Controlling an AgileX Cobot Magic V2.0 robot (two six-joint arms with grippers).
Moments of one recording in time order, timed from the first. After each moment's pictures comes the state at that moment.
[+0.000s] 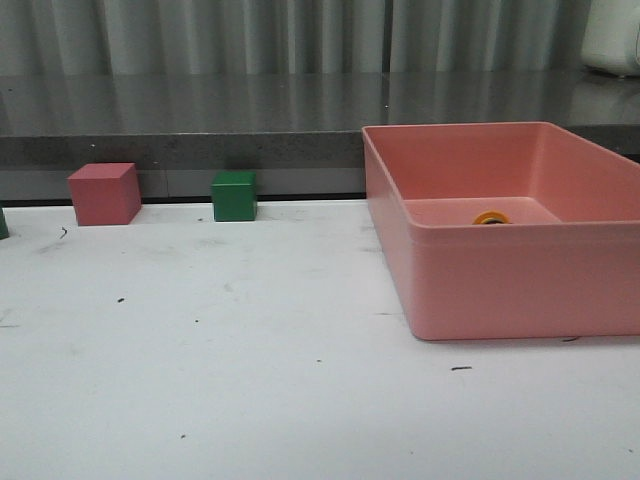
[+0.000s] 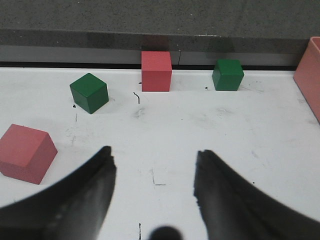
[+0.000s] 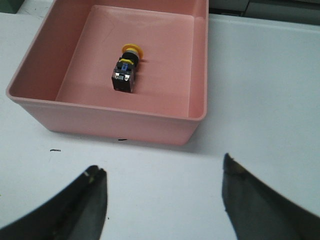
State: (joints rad) left arm -0.06 0.69 -0.74 -0.04 0.61 -0.03; right arm 0.05 0.62 -0.67 0.06 0.75 -0.07
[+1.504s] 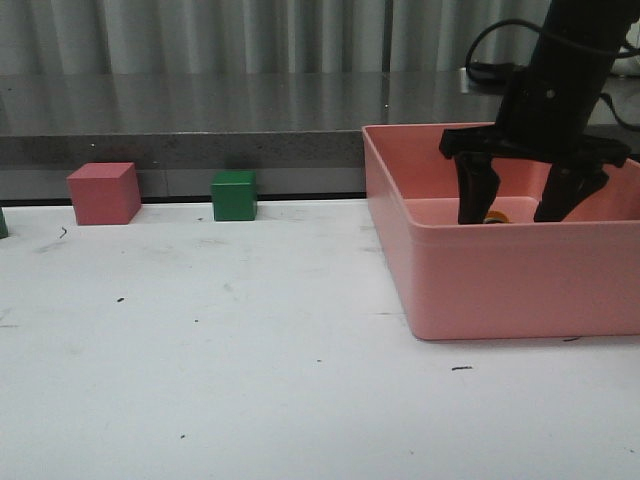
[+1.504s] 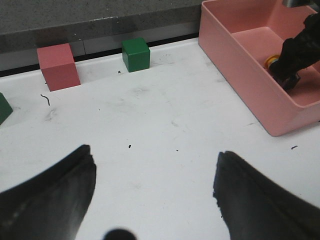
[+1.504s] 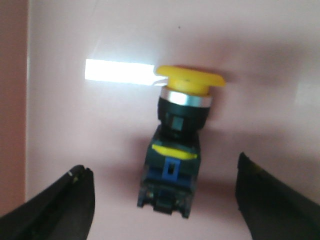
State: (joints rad) left arm -0.38 0.69 -0.74 -0.04 0.63 -0.02; right arm 0.16 2.04 -1.58 0.12 0.92 0.08
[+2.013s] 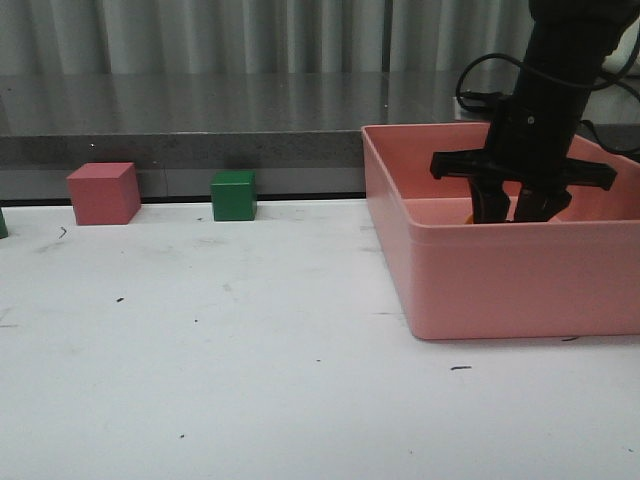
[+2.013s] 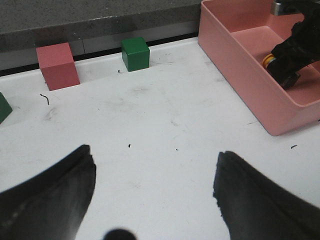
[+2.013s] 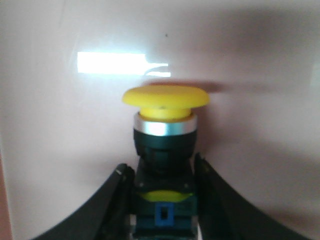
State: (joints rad) left arm -0.38 0.69 -0.74 -0.04 0.63 -0.02; right arm 0.16 2.12 -1.66 0.12 0.95 0.12
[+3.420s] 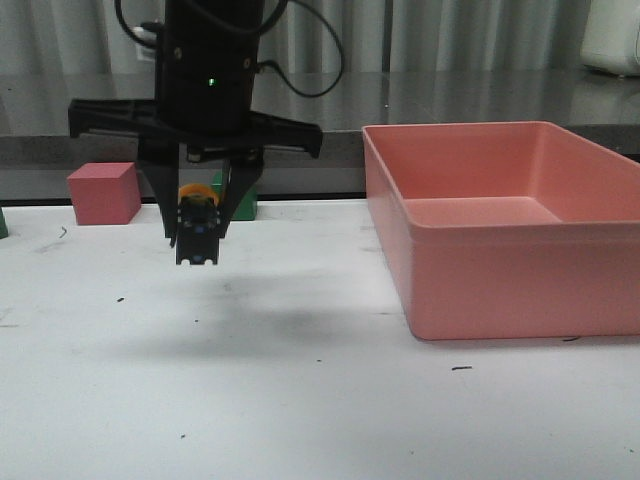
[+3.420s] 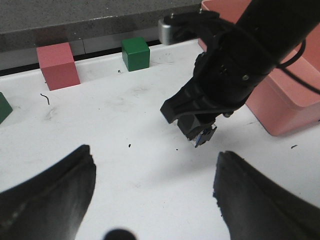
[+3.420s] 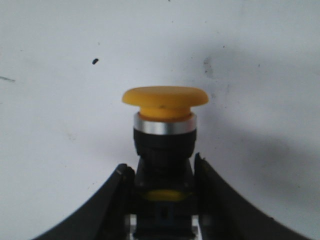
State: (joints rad) left arm -0.38 0.69 -0.74 -0.04 0.63 -0.02; right arm 0.77 2.26 -2.13 0.04 1.20 0.60
